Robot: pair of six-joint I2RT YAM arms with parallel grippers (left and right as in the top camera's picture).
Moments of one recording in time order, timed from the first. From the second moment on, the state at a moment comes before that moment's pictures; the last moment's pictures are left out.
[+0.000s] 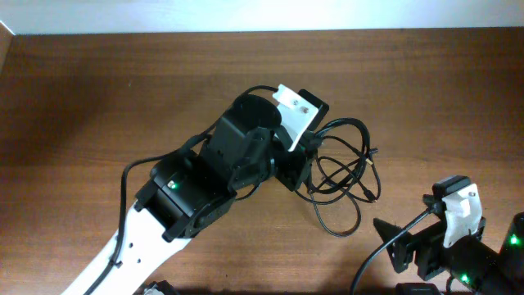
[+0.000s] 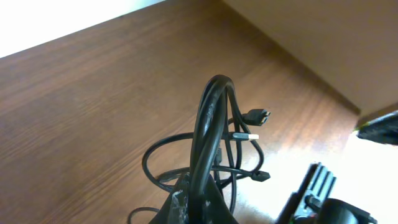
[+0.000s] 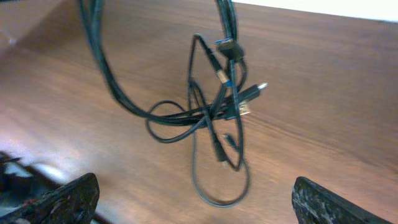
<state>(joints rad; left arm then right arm) -0.77 1.32 1.55 -0.78 0.20 -0.17 -0.01 0.65 1.29 -1.32 -0.46 -0.15</state>
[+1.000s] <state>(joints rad) -0.77 1.01 1.55 -0.81 0.12 -0.07 -0.08 1.19 1.29 -1.15 -0.24 -0.06</state>
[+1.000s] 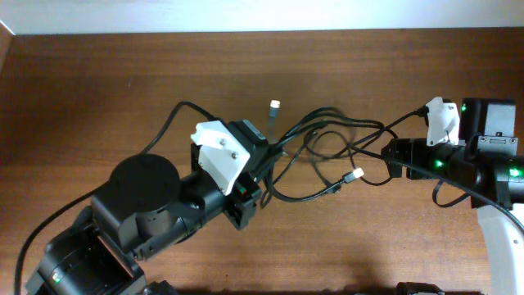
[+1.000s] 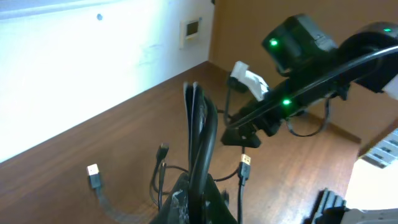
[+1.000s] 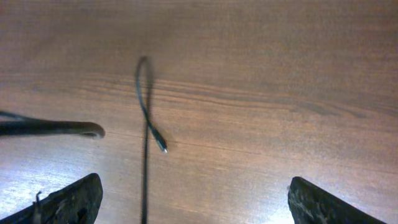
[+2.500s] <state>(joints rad) -0.77 1.26 1.55 -0.99 -0.40 -0.29 -0.08 0.90 1.29 -1.28 -0.50 -0.14</state>
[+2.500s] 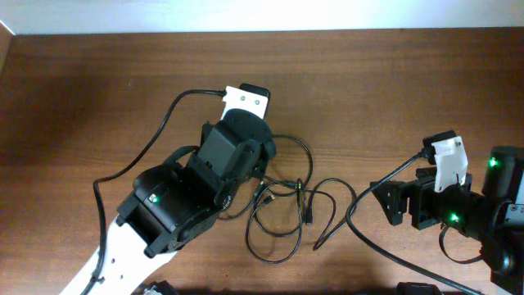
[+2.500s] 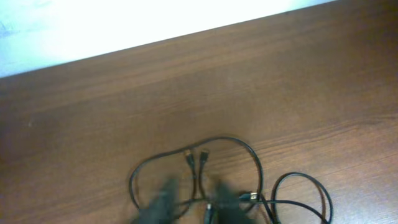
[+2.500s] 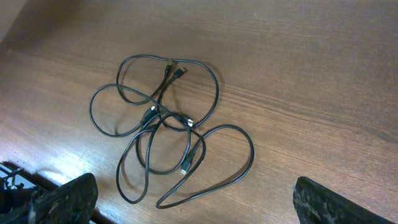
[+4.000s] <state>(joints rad) 0.01 1.37 1.55 -1.34 0.31 0.32 0.12 1.25 1.28 -1.44 -0.54 -0.09</state>
